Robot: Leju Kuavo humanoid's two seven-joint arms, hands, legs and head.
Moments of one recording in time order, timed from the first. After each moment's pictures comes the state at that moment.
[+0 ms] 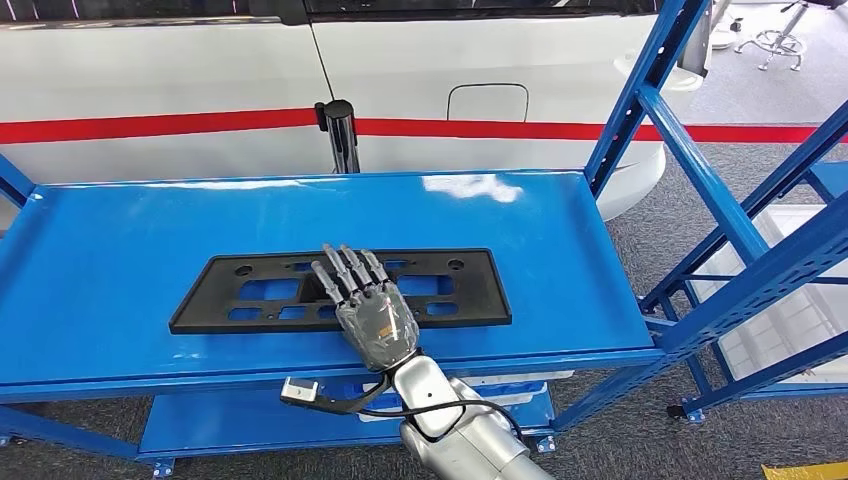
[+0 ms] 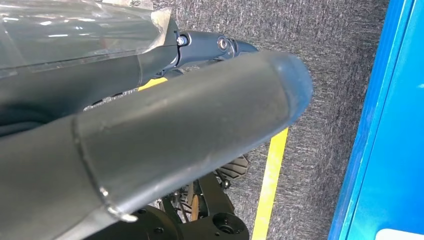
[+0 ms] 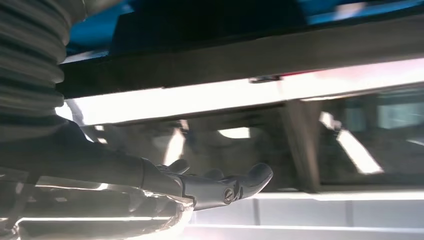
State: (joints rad) left arm -0.09 -0.16 1.41 -0.21 -1.03 0.05 -0.55; right arm -0.47 0.26 0.74 -0.84 1.57 -0.68 0.18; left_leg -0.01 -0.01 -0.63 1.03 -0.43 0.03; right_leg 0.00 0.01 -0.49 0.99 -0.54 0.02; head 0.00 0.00
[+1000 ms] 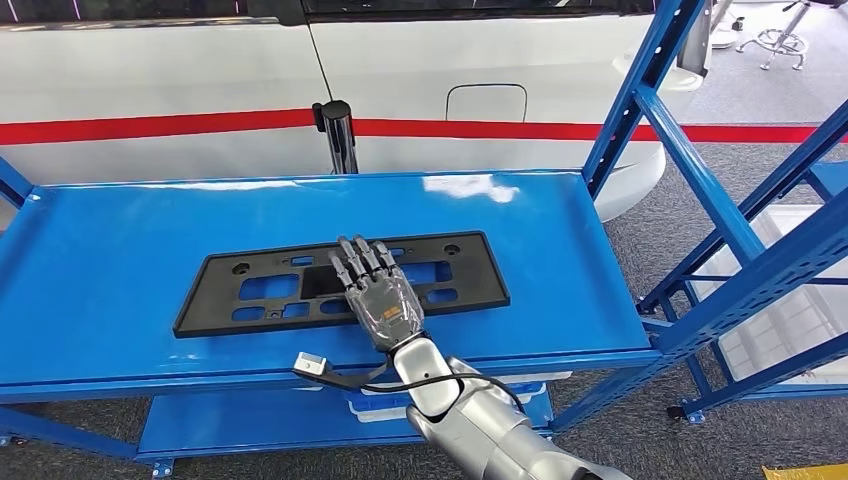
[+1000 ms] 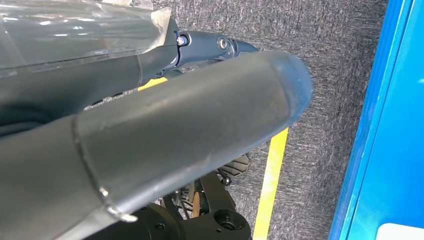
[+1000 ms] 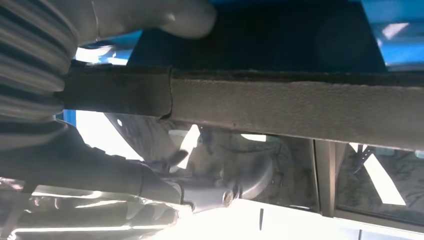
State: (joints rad) left arm -0.09 -0.17 1.40 -0.21 -1.04 0.05 -0.55; right arm -0.59 0.24 0.85 -0.69 1.57 -0.63 0.33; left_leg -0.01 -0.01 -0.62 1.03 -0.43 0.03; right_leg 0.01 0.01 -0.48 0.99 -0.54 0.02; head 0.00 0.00
